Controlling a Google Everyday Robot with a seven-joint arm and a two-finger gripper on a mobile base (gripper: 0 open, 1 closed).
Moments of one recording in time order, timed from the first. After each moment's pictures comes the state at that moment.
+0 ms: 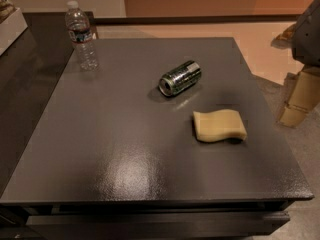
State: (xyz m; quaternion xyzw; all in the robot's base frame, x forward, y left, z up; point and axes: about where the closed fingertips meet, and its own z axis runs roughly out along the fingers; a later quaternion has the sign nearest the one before) arm 0.438 -0.217 0.976 -0.60 0.78 -0.03 0.16
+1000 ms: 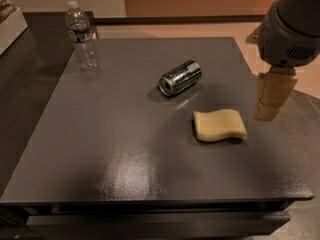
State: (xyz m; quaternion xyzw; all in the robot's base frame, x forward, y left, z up) arm 0.466 -0.194 0.963 -0.65 0.75 -0.09 0.14
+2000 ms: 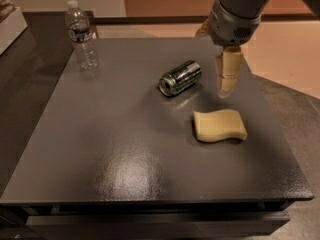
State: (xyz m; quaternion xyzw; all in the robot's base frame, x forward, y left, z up) arm 0.566 -0.132 0.928 -0.75 0.64 -0.02 0.13
